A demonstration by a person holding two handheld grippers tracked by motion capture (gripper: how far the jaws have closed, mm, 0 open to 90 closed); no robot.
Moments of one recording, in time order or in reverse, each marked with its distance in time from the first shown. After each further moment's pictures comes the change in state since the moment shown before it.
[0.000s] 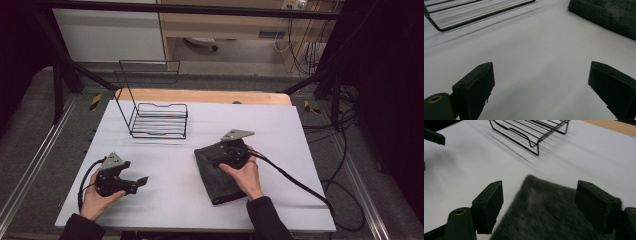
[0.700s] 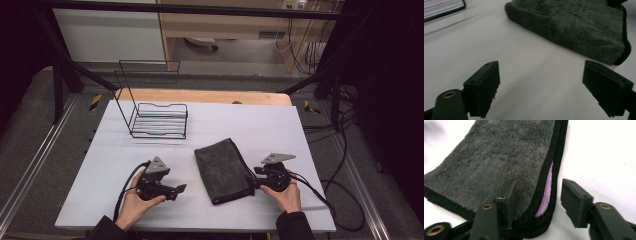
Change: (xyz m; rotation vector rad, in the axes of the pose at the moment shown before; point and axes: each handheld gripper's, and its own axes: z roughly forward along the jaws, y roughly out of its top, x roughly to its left) left arm -0.098 0.040 0.057 0.073 -0.115 0.045; right arm -0.048 -0.097 -0.066 0.131 -0.020 0.090
